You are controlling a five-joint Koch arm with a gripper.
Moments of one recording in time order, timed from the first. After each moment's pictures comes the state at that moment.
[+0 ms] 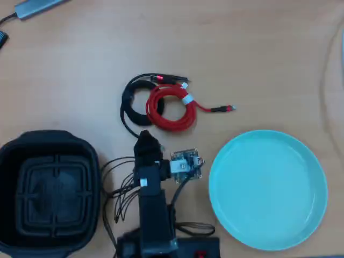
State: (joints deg) arm 83.4 125.2 118.4 80.9 -8.0
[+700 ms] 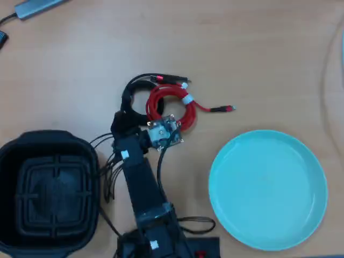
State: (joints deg) arm 70.9 105.8 96.9 83.2 -8.0
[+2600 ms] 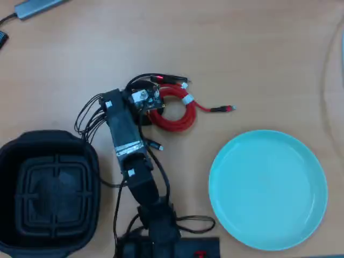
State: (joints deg) arm 69.2 65.0 72.4 86.7 36.5
